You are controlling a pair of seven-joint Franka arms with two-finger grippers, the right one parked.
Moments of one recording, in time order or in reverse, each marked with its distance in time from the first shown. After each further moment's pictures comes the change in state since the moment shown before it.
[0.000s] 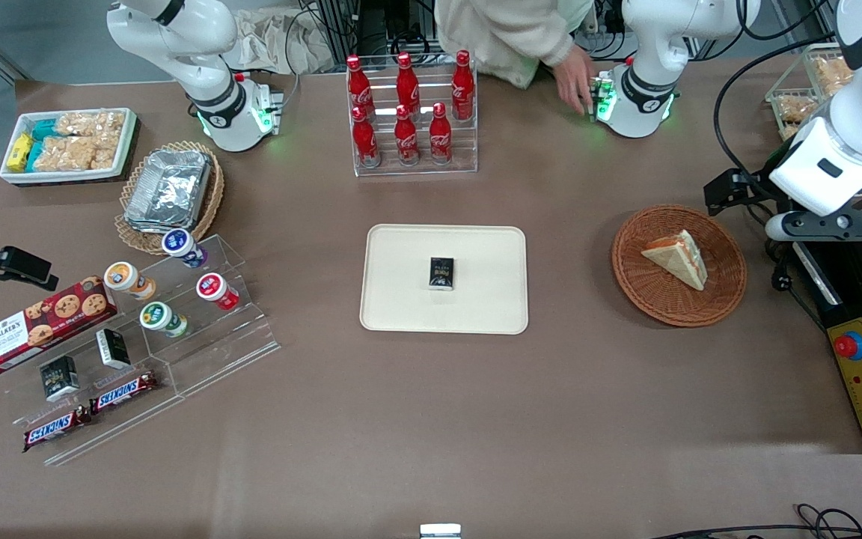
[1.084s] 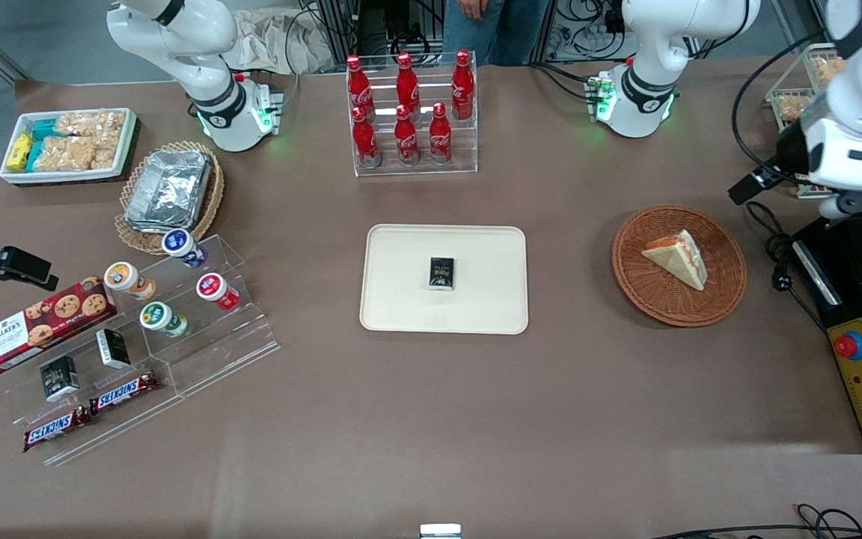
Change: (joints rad) arm 0.007 -0.320 0.057 -0.531 0.106 0.220 -0.525
